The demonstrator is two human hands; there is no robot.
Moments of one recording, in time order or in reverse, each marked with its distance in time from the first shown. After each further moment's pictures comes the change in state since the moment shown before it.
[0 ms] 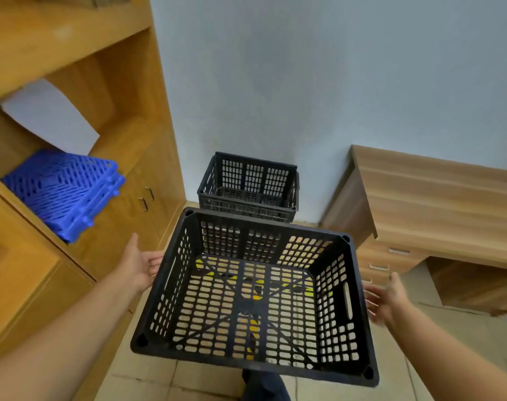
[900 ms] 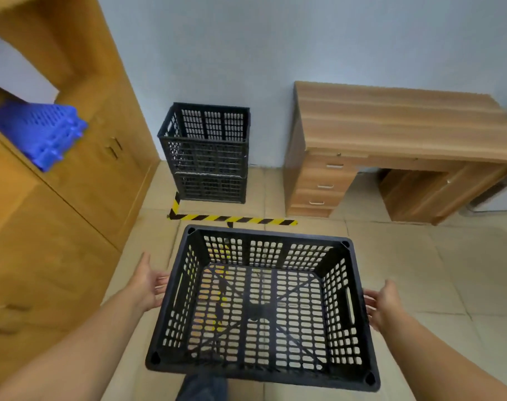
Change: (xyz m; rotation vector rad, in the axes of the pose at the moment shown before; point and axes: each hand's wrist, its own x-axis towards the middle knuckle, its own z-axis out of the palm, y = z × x) left_hand -0.180 -0.351 -0.005 0.356 0.065 -0.098; right_hand -0.076 0.212 -0.340 0.052 0.120 0.046
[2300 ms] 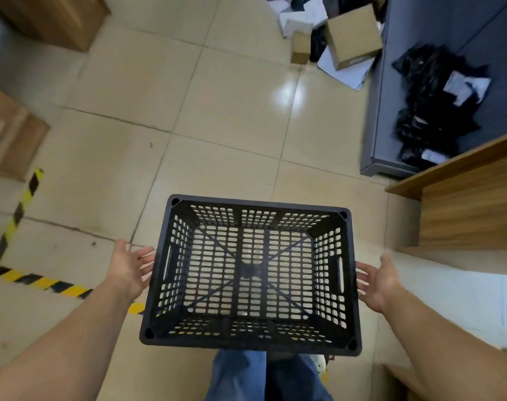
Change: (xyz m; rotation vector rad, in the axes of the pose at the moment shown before) left_hand 0.077 -0.339 0.223 1.093 -0.496 -0.017; right_hand -0.032 0.596 -0.230 1.120 0.588 0.447
